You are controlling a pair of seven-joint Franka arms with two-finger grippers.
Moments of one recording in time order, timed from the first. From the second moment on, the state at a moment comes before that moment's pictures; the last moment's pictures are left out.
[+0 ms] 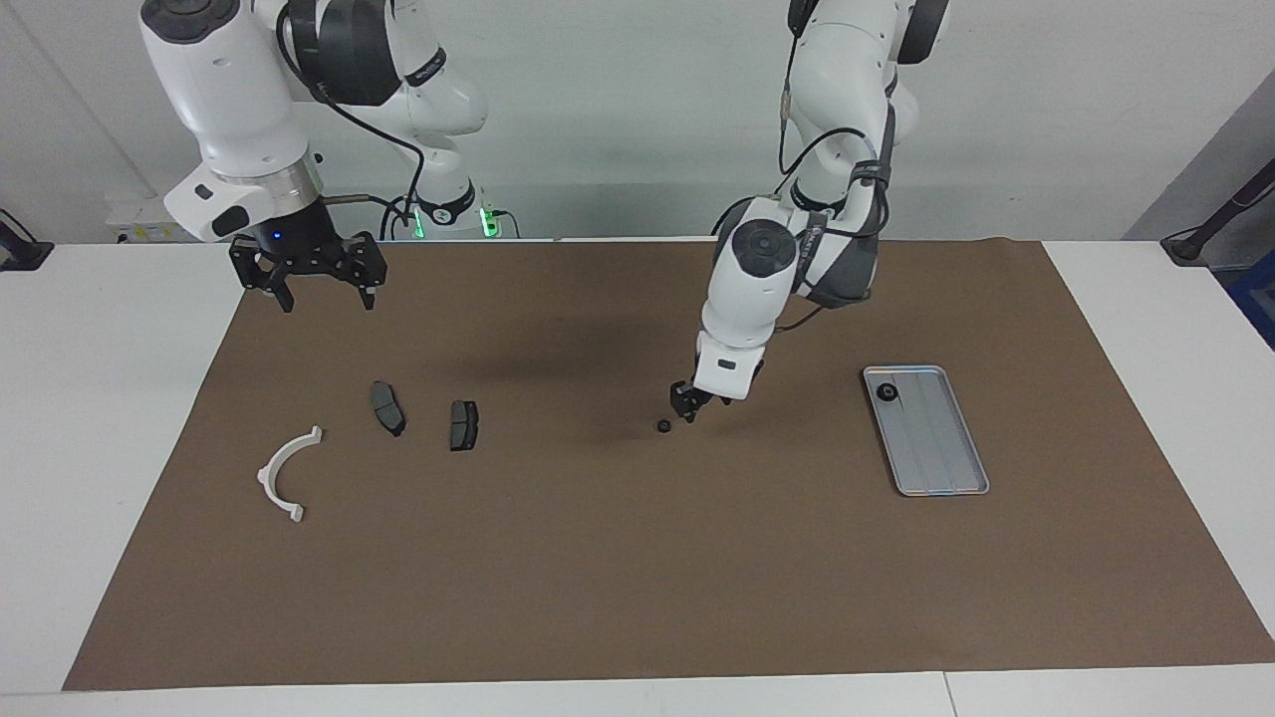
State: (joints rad) left arm -0.62 0.45 0.04 -1.62 -0.09 2.08 -0.95; right arm -0.07 -0.02 0.13 -1.68 -0.06 1.72 -0.01
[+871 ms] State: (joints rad) left arm -0.67 0.57 0.06 -1.55 -0.08 2.10 -1.01; right arm 0.01 -0.03 0.01 -1.67 -0.06 1.75 -0.01
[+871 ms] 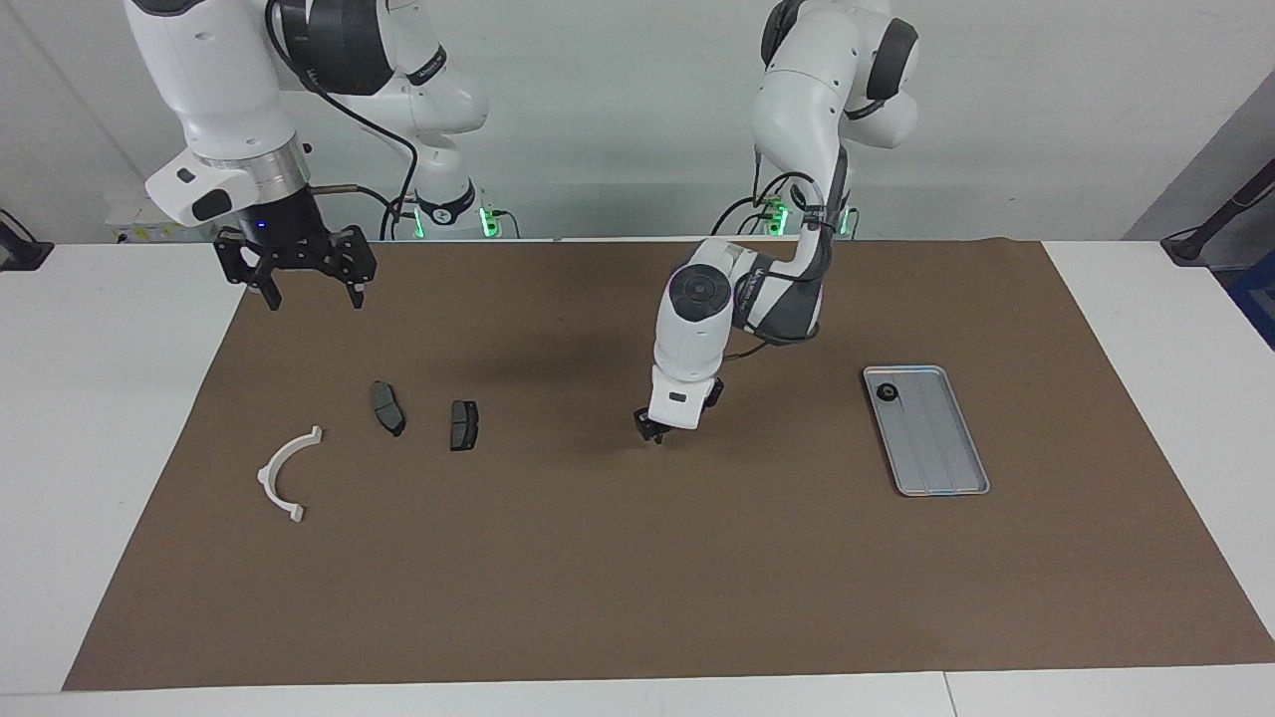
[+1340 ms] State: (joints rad) left arm -0.70 0.58 0.05 -1.57 -0.08 2.11 -1.03; right arm 0.01 -0.03 -0.02 -1.67 -0.06 1.75 -0.01
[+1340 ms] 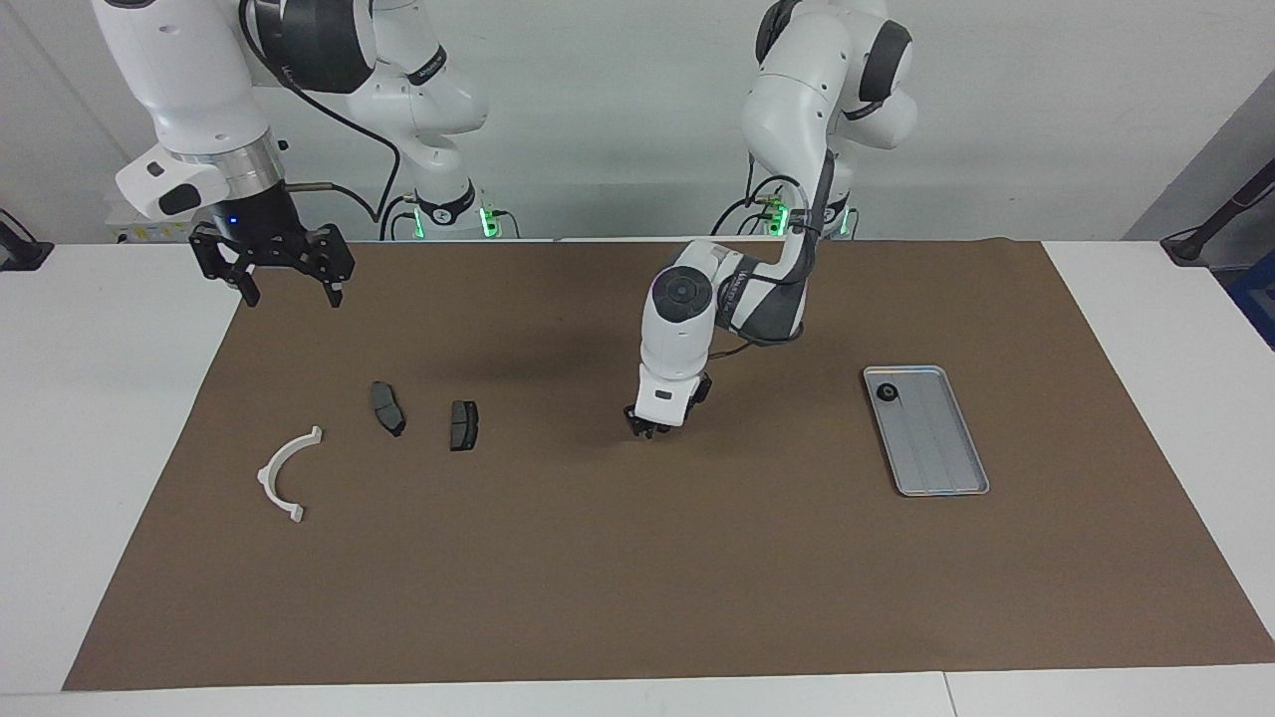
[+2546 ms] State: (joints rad) left arm -0.69 0.56 0.08 -1.59 -0.08 2.11 -1.04; right arm 0.01 -0.04 -0.01 -1.67 -0.02 1.60 -0.01
